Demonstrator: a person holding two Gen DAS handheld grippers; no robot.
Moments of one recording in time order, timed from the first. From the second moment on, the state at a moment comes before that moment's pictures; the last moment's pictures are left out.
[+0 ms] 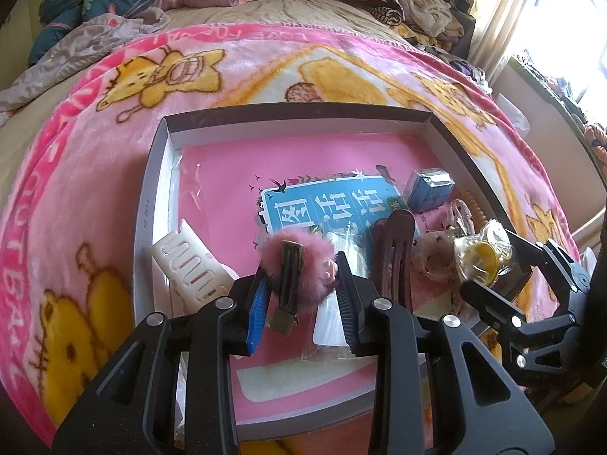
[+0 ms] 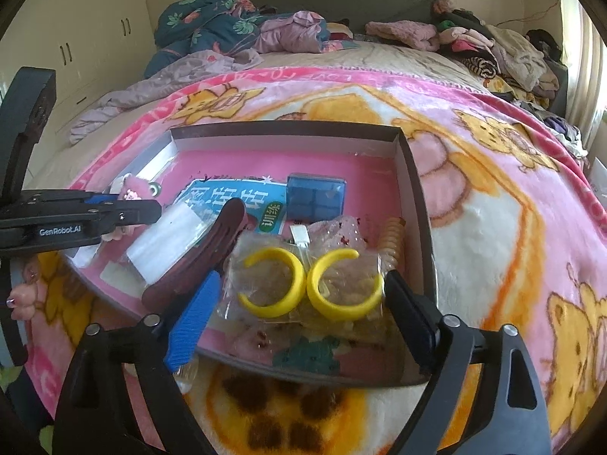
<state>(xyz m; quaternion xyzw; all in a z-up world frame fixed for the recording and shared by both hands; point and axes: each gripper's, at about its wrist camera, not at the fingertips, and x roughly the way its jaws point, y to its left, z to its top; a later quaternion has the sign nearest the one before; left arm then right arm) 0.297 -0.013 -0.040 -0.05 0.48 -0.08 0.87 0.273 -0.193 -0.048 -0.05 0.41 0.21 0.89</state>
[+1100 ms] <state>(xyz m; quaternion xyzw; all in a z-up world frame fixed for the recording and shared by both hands) 0.227 -0.006 0.011 -0.06 0.43 -0.06 0.90 0.201 -0.216 0.001 -0.05 0.36 0.20 0.91</state>
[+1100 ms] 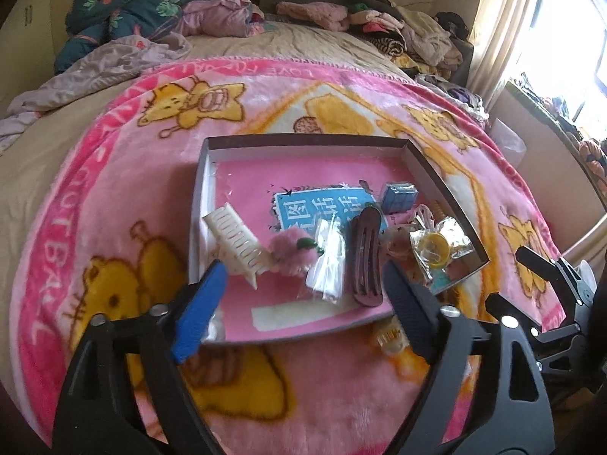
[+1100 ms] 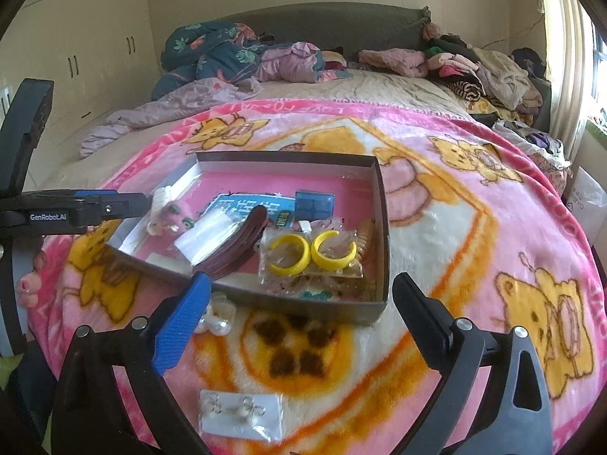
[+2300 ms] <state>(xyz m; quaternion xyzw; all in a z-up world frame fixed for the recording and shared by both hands) 0.183 -0.050 -0.046 -0.07 0.48 -0.08 0.87 0.142 -0.202 -0.080 -0.09 0.41 0.24 0.88</state>
